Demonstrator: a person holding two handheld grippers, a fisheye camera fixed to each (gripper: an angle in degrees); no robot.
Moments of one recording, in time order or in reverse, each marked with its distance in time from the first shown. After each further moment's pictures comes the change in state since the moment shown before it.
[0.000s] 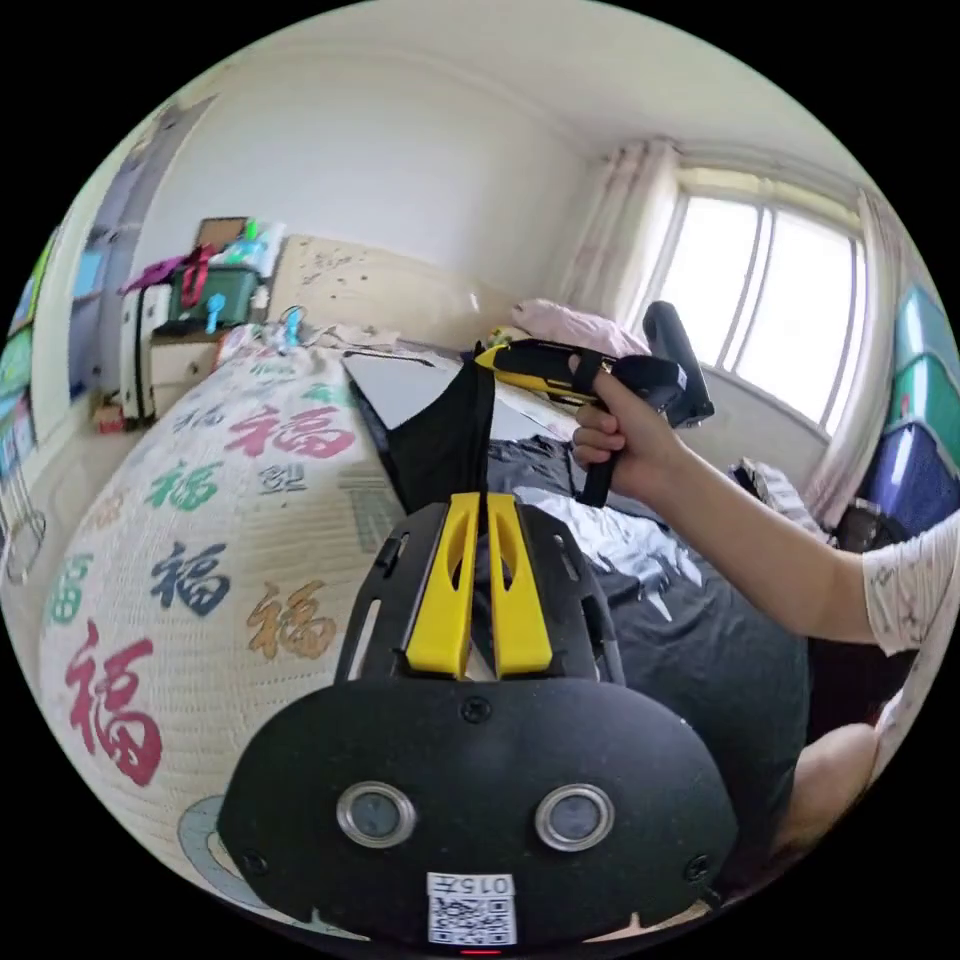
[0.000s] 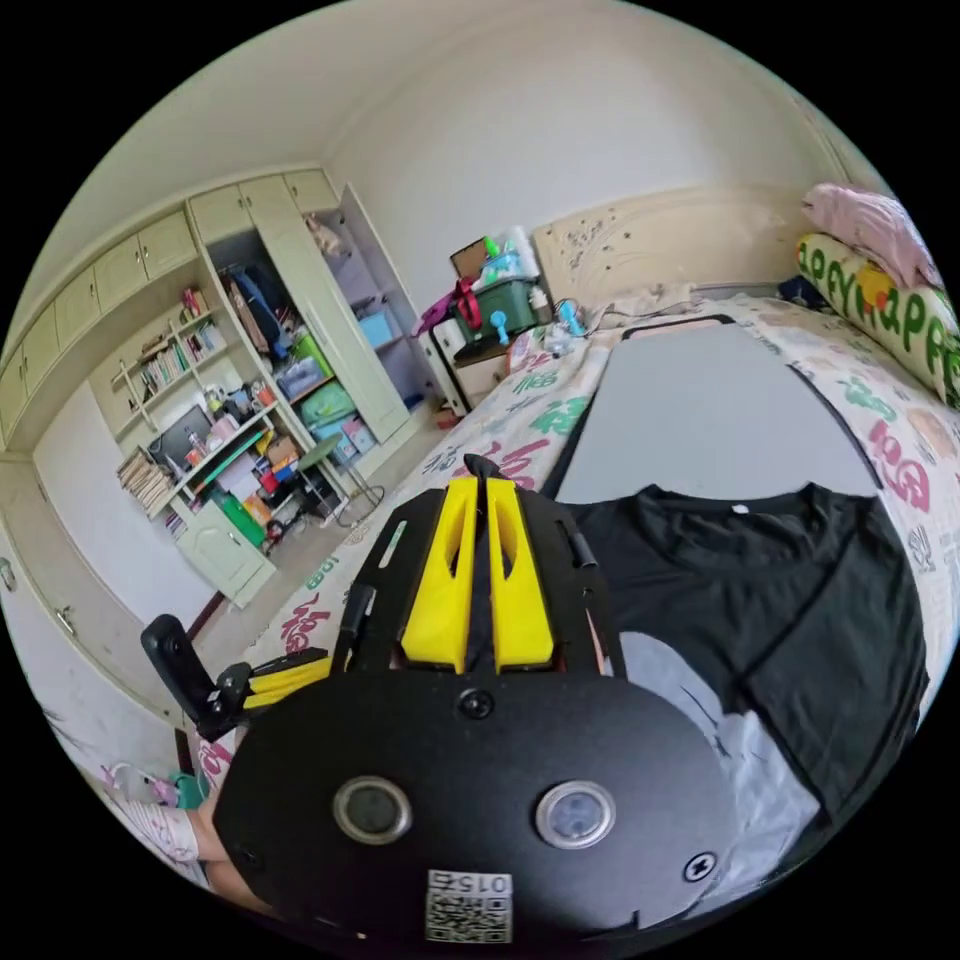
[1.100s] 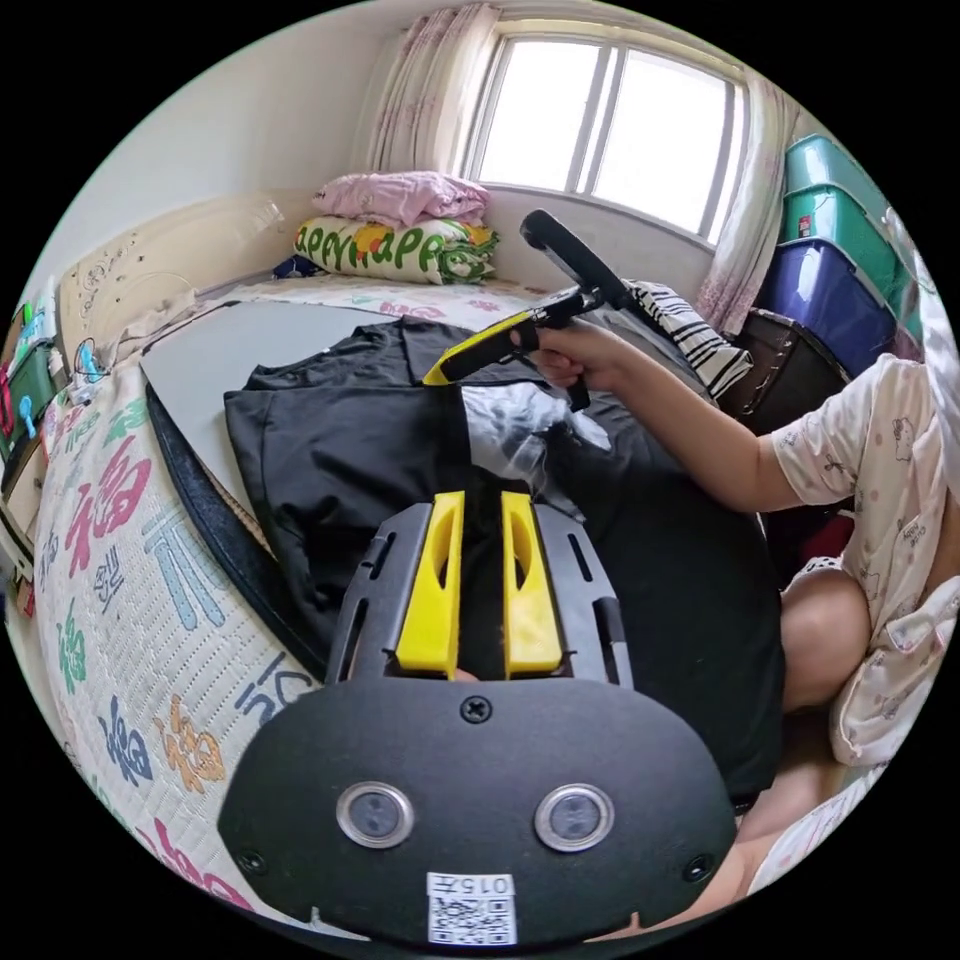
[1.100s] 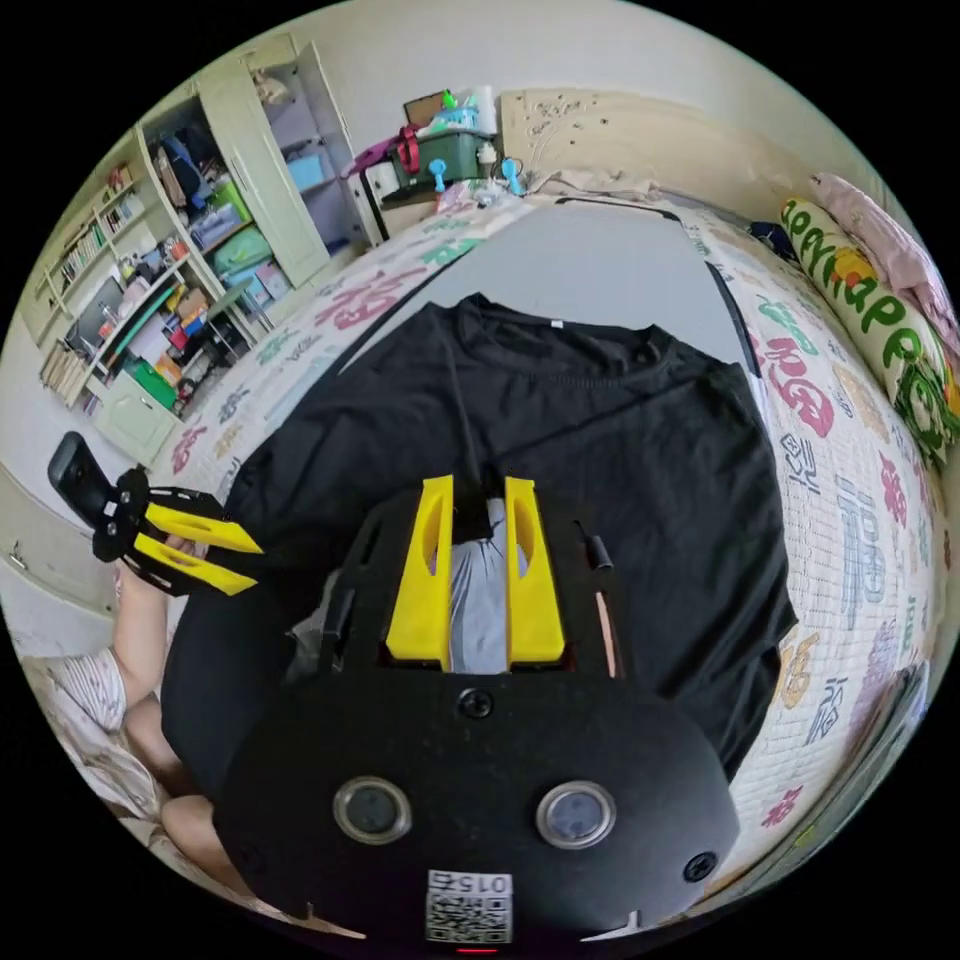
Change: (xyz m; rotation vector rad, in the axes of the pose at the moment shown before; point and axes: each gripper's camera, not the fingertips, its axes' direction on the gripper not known) left arm 0.086 0.122 0.126 -0.377 0.287 0.369; right arm 0.131 -0.035 -0.139 -0.423 0.263 -0.071
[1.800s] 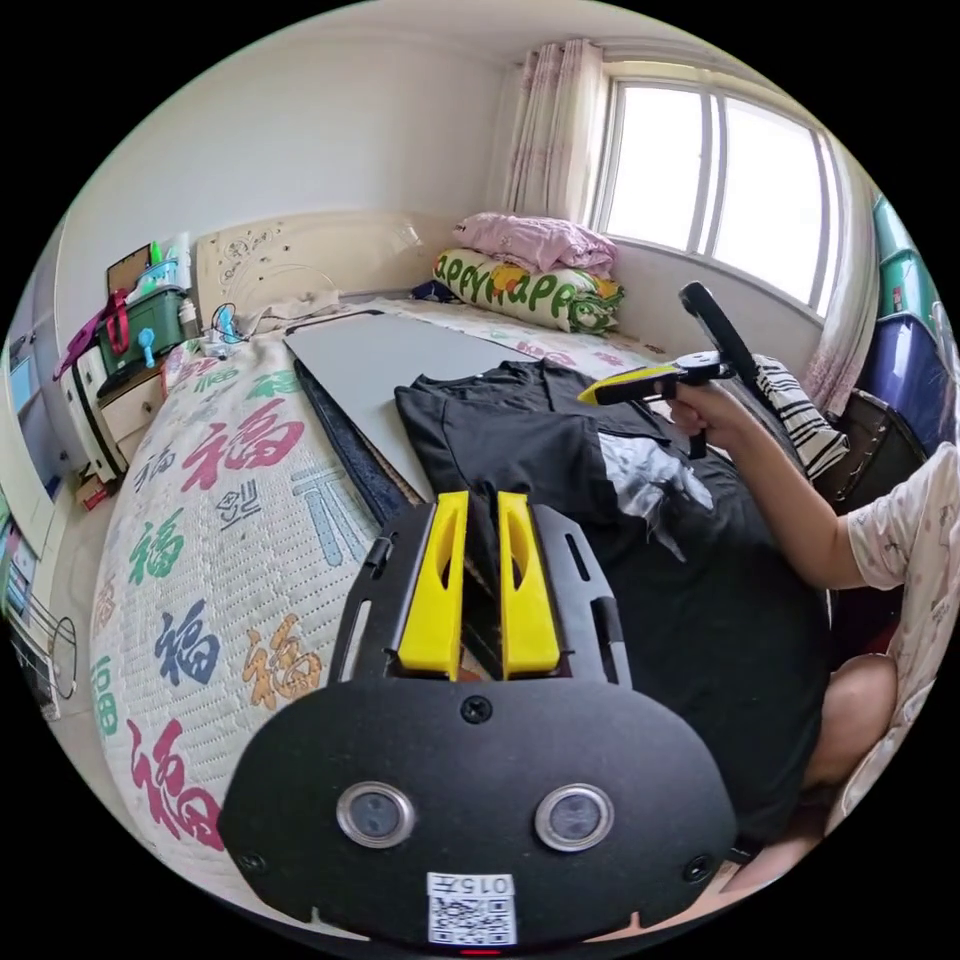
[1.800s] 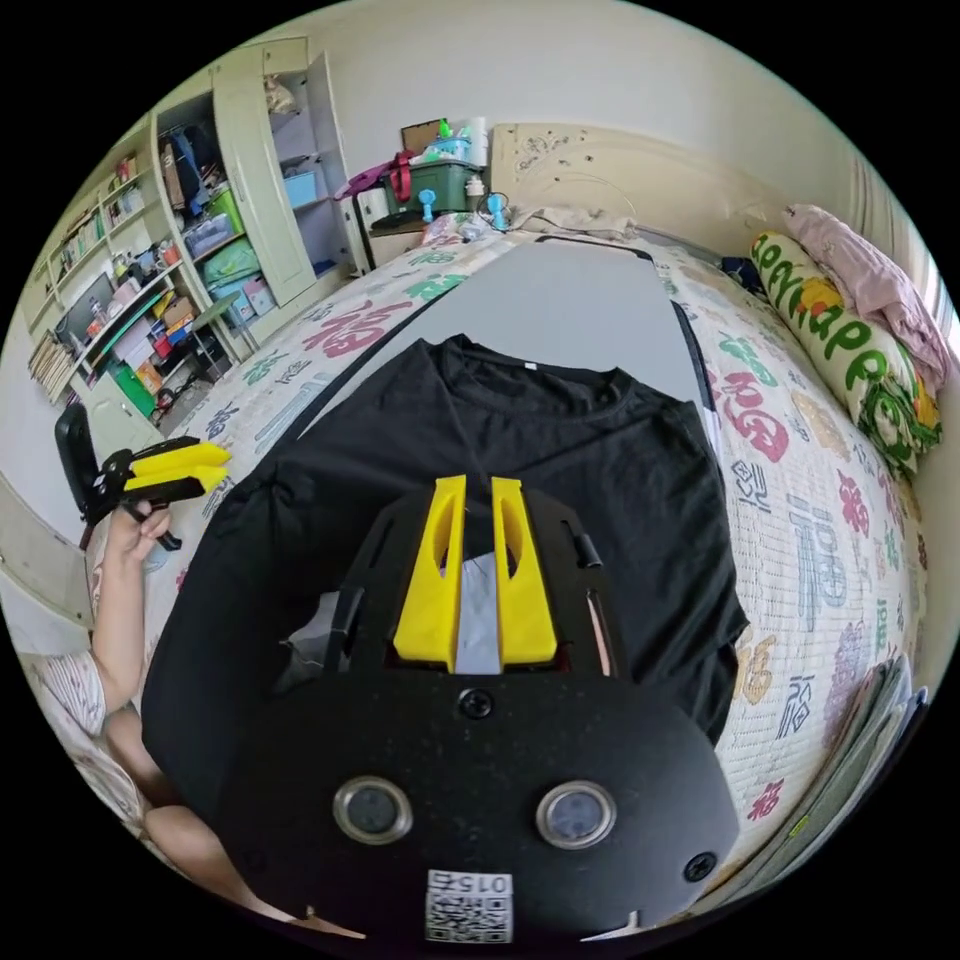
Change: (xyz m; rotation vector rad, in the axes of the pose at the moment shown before) left arm -0.033 -0.005 0.051 0.149 -0.273 -0.215; right arm -0.008 0.065 -0.067 0.076 0.101 -0.010
